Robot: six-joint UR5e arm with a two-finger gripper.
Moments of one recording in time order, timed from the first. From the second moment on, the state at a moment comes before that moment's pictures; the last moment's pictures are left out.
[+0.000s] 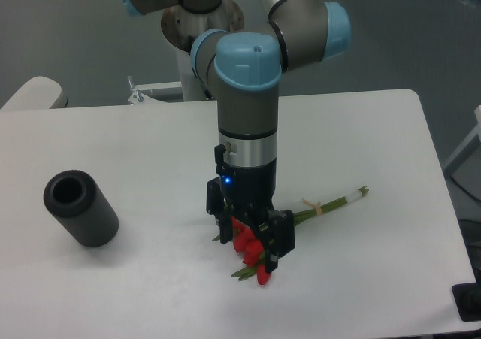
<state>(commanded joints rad) 2.37 -1.94 -1.41 -0.79 1.38 1.12</state>
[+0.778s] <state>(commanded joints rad) 2.47 -1.91 -1.43 -0.94 1.38 1.28</state>
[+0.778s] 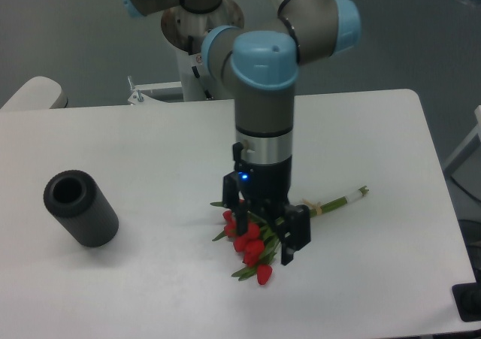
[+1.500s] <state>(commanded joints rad) 2.50 -1.90 -1.66 -1.01 1.66 1.38</state>
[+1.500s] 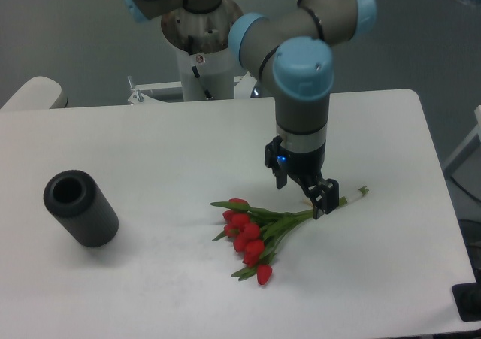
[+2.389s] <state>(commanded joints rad) 2.52 -2.08 -1.65 -0.91 1.65 1.39</state>
